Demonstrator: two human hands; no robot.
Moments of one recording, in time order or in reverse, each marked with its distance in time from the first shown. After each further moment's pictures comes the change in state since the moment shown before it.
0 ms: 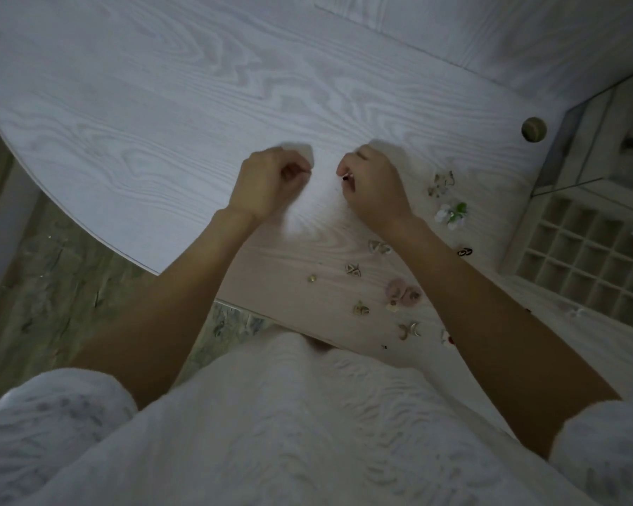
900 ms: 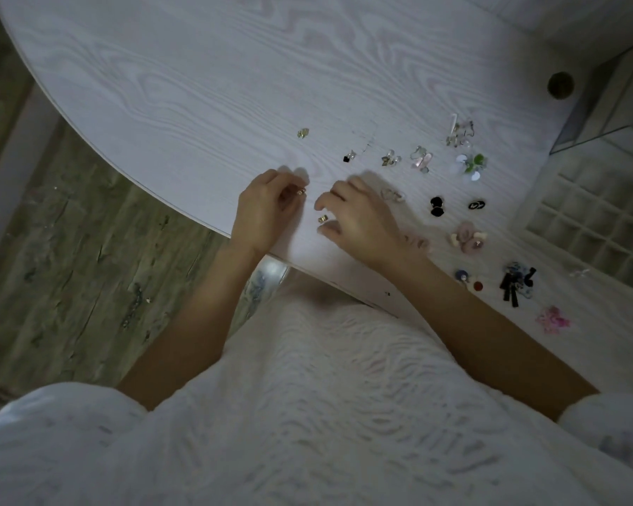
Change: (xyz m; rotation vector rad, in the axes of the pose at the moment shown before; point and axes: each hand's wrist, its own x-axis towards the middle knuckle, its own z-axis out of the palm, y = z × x) left_hand -0.123 -0.007 0.032 -0.047 0.148 -0.078; right_hand -0.106 -0.039 0.022 -0.100 -0.179 -0.301
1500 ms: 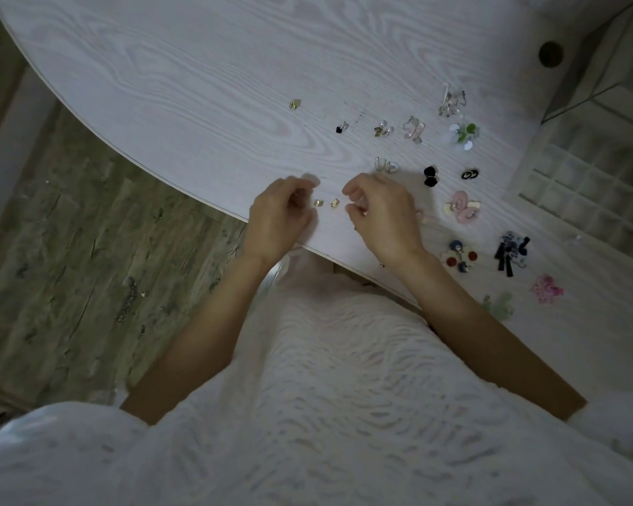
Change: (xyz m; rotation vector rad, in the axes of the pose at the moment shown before) left_hand -0.048 0.022 0.020 -0.172 -0.019 -0.102; right_hand -0.048 -0.009 -0.011 0.207 0.128 0.393
